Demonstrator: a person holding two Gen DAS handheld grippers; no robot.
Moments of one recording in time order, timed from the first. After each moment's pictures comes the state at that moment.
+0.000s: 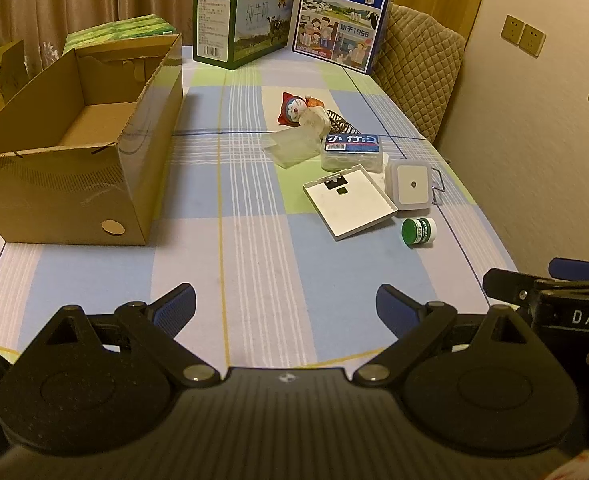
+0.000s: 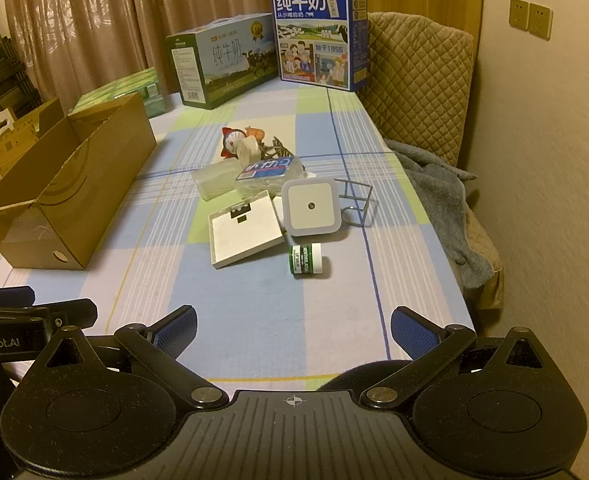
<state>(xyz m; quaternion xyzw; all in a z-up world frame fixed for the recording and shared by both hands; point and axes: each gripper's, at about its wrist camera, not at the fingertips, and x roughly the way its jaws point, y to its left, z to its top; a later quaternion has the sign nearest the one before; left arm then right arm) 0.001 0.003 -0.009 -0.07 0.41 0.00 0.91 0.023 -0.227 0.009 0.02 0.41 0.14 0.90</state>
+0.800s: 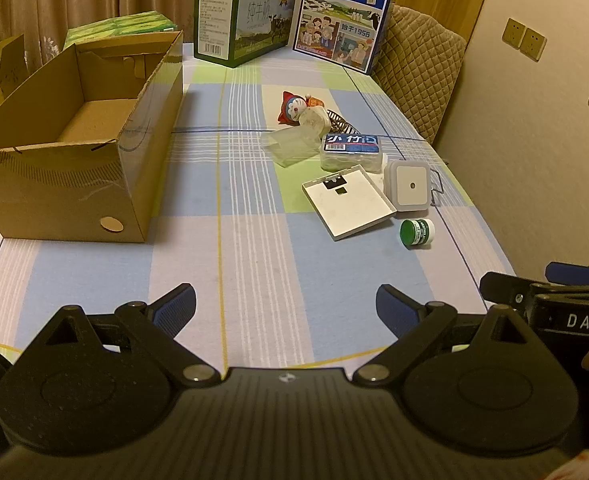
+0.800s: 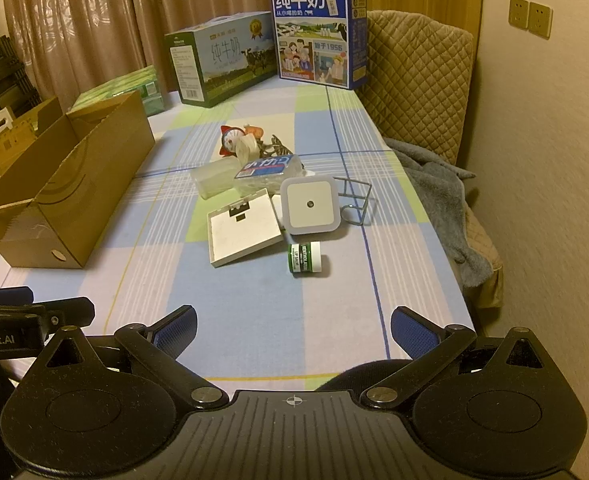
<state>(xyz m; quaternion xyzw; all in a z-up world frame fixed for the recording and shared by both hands) 0.001 0.004 -0.008 -0.07 0.41 0.00 0.91 0.025 -0.226 0.009 0.02 0.41 0.14 0.90</state>
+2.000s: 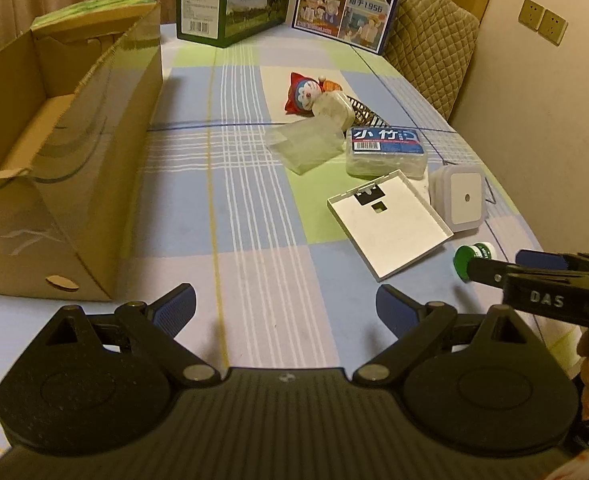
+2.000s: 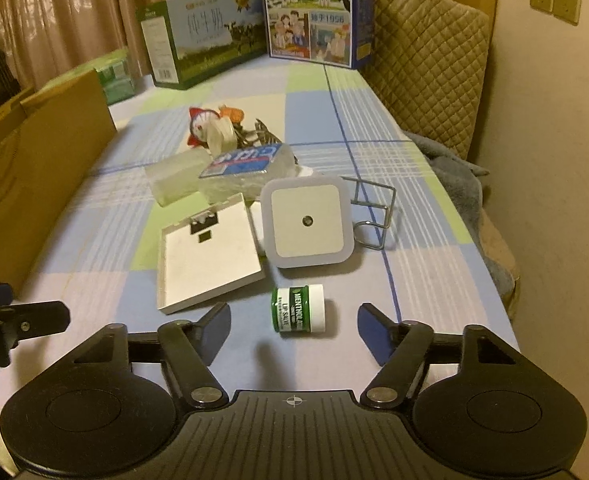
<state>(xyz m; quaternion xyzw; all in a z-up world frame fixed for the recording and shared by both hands) 0.100 0.031 -0.065 -0.06 0.44 -0.02 0.90 0.125 -0.206 -0.065 0.01 0.43 0.13 0.89</state>
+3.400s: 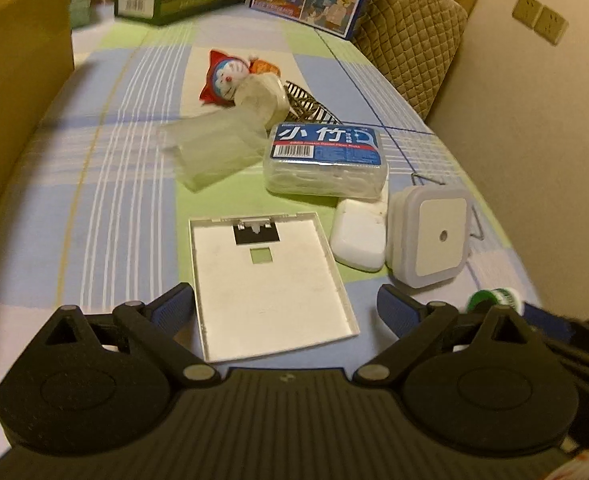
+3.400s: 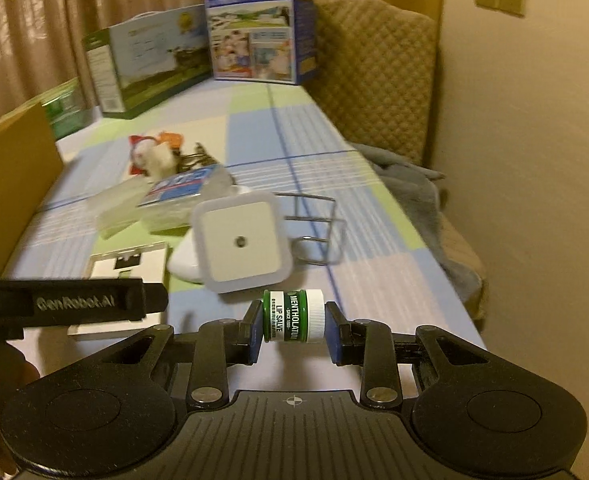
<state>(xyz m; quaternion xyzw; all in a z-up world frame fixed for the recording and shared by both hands) 0.180 -0.040 -0.110 -0.08 0.44 -0.05 0.89 0.133 -0.226 -0.075 0.03 0.40 0.05 0.91</state>
